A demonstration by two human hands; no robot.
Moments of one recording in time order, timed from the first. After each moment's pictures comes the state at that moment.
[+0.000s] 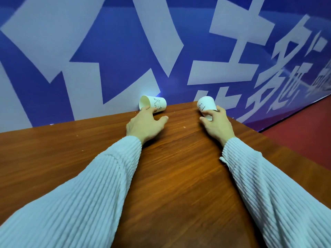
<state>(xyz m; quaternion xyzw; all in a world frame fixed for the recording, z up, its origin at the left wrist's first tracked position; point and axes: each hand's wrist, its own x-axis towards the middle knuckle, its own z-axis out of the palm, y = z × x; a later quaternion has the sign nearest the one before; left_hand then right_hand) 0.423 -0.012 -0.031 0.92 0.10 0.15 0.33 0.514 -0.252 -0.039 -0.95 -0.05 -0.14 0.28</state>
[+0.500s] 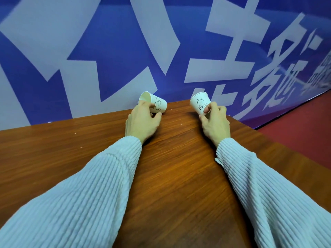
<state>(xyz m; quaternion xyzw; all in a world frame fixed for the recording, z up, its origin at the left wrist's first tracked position) 0.421 -0.016 -0.038 0.89 0.08 0.27 0.35 0.482 -0.244 -0.036 -0.93 -0.04 -0.22 0.30</state>
